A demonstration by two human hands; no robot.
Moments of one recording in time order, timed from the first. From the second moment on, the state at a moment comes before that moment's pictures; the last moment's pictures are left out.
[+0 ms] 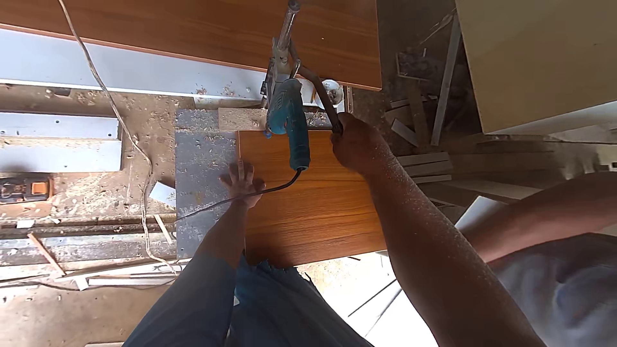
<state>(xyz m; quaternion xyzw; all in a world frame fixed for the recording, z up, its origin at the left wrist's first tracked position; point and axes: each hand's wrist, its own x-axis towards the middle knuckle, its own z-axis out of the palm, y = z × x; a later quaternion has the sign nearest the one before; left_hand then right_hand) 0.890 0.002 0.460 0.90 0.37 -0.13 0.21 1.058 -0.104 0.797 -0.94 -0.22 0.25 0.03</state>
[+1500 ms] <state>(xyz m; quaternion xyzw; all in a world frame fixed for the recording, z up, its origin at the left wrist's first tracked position) 0.890 0.002 0.463 0.89 0.37 -0.15 0.21 1.047 -0.117 0.768 -0.95 -0.19 0.21 0.10</state>
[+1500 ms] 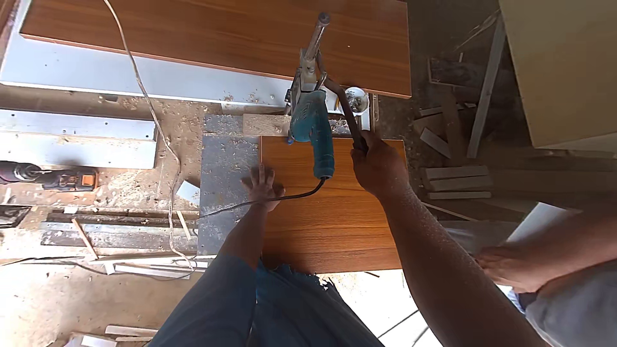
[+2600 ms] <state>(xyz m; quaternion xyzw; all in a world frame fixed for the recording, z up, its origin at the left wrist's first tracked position) 0.891 0.003 0.465 0.89 0.37 -0.16 0.20 1.046 -0.122 0.747 -0.95 -0.19 0.20 0.14</state>
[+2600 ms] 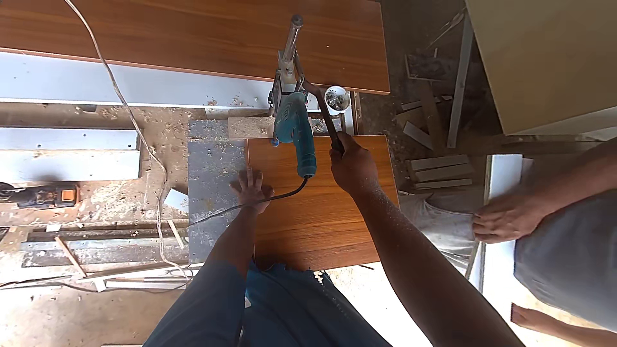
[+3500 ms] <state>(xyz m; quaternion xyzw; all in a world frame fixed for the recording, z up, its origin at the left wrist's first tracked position) 0.890 0.004 0.468 0.89 0.36 -0.18 0.23 1.038 -0.127 0.734 -0.96 -0.20 0.16 0.14</state>
